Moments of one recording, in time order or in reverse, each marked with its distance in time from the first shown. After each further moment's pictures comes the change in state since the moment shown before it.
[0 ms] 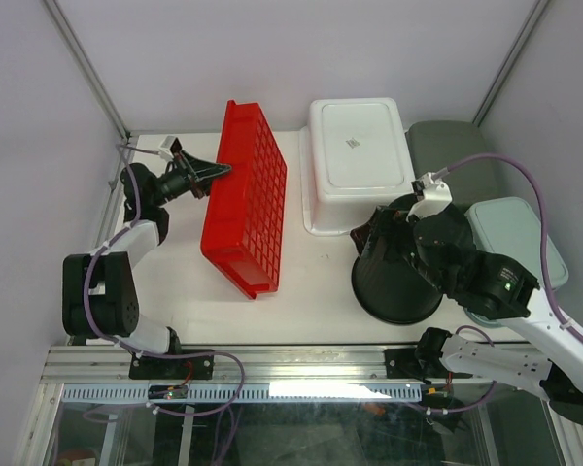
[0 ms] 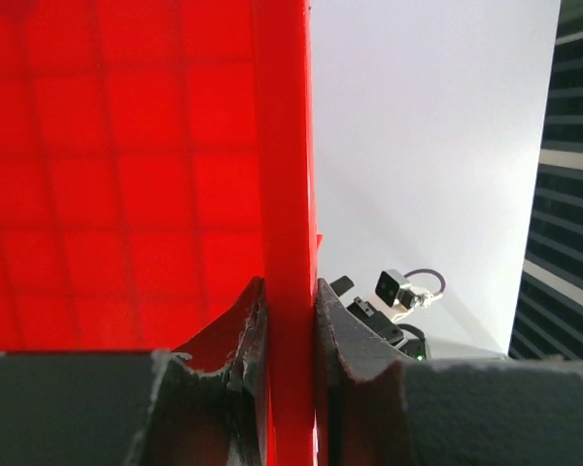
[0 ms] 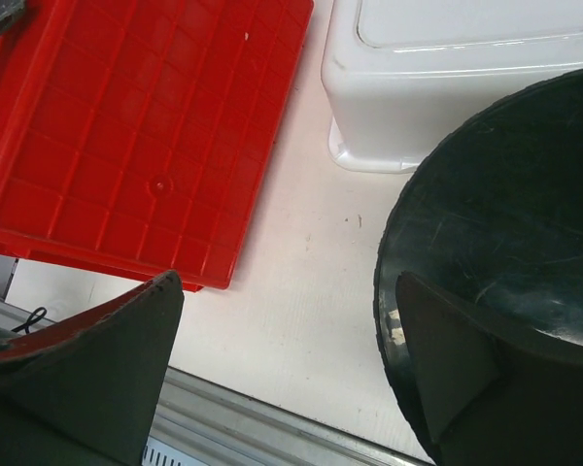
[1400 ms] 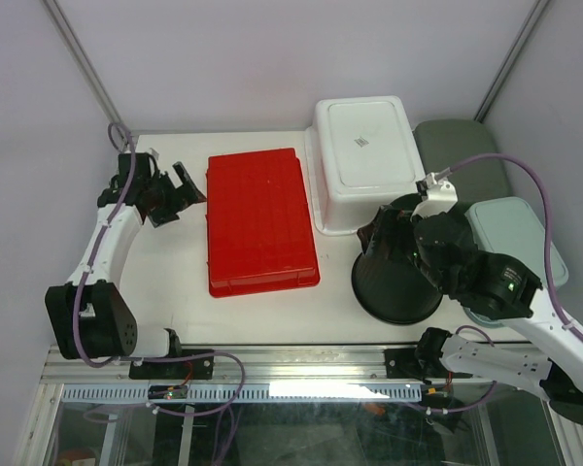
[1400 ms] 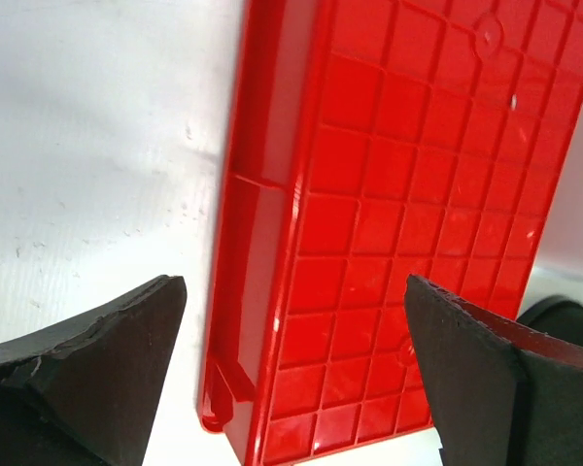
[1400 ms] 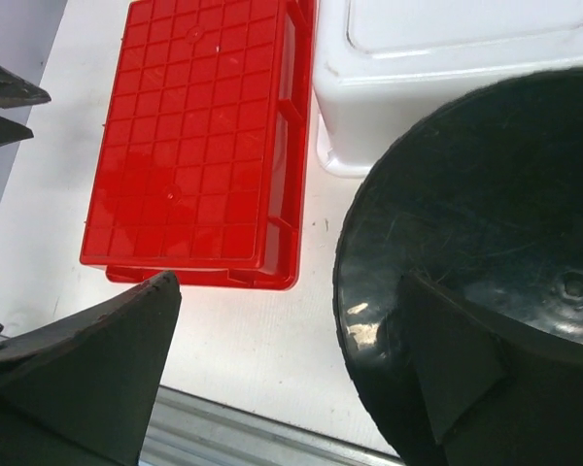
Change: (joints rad) left arm 0.073 -0.130 0.319 -1.496 -0.762 1.251; right arm 0.000 -0.002 0.007 -0.054 0.062 -0.006
